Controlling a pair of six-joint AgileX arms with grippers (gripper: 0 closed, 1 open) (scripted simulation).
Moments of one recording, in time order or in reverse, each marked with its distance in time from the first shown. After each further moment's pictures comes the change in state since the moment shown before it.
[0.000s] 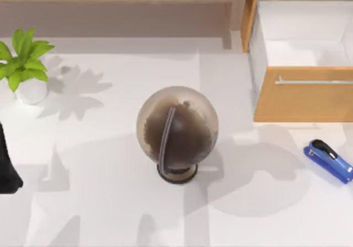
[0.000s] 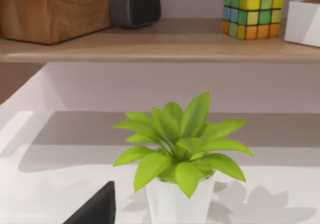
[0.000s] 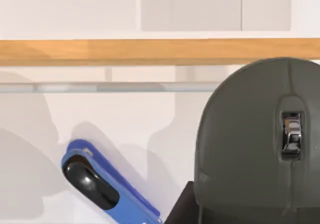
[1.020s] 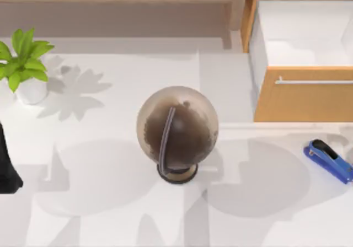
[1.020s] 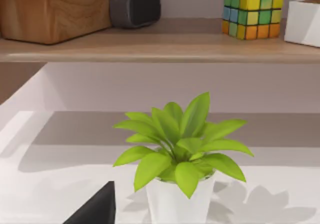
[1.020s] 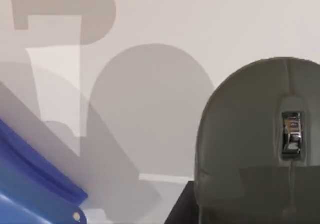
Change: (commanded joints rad) left arm 0.000 0.000 0.000 0.000 0.000 0.000; right arm -0.092 0.091 -0.410 0.292 -0.008 -0.098
